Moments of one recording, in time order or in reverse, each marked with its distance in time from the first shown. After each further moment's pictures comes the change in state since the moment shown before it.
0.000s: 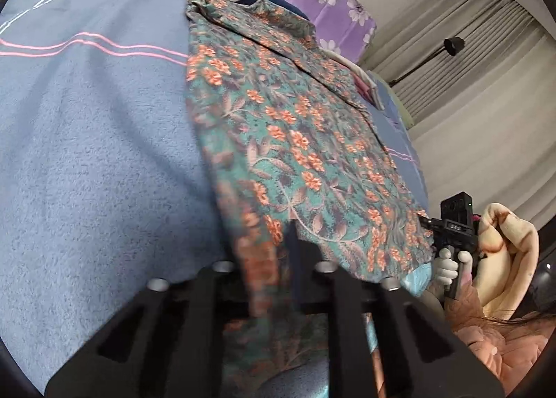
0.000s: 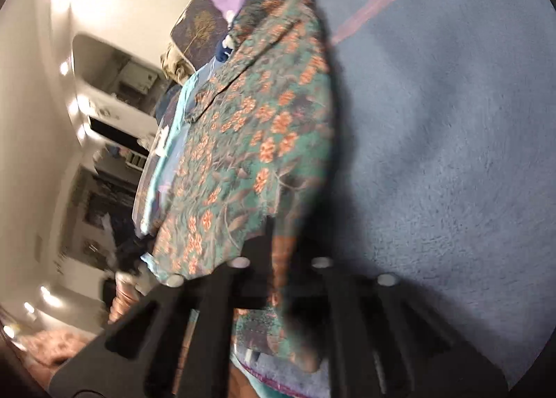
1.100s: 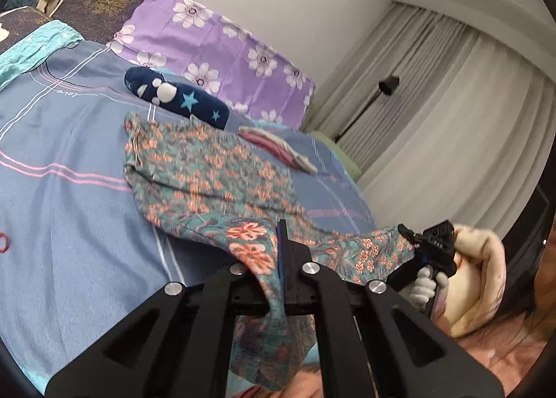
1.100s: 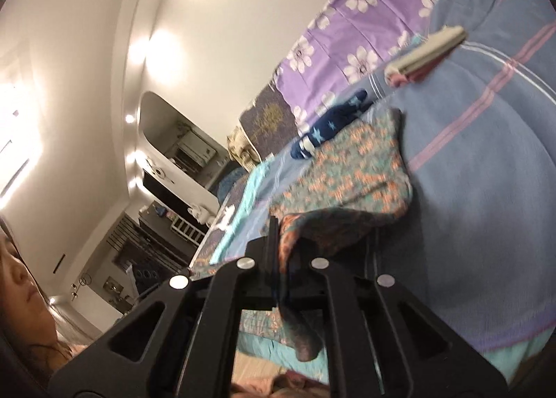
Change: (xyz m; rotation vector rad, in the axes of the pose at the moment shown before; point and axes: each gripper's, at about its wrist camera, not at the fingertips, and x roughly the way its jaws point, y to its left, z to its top) left arm -0.099 -0.106 0.004 0.132 -0.318 -0.138; right arm -0.118 0.079 0.002 -0.160 -0.403 0.211
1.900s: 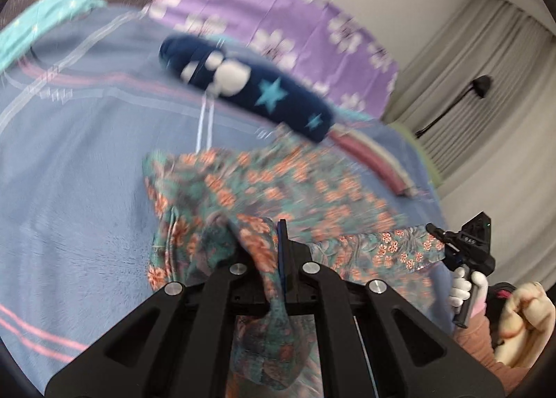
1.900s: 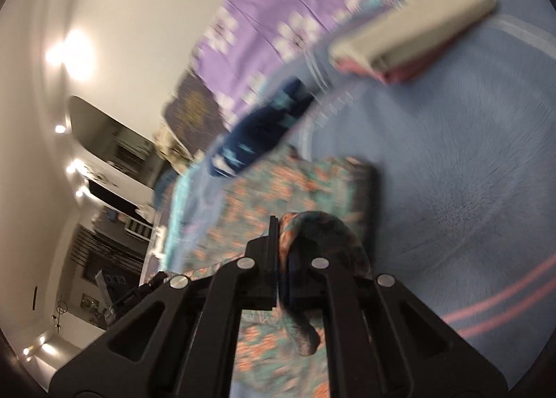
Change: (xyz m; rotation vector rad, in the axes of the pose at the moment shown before) left arm 0.210 0.134 0.119 -0.109 0.174 0.267; right arm 0.228 -0.145 0.121 0.154 0.192 -0.290
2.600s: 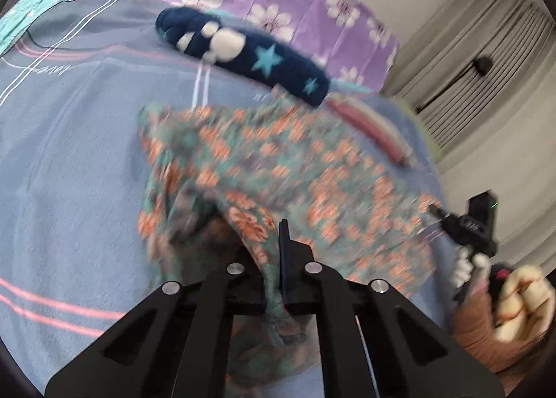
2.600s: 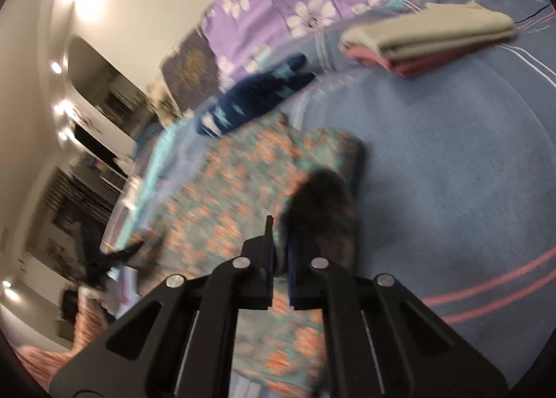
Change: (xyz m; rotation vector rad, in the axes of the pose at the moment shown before) left arm -0.016 -0.010 -0.014 0.008 0.062 -0.040; right arm -0.021 0.025 -0.007 -0.188 0.036 0.003
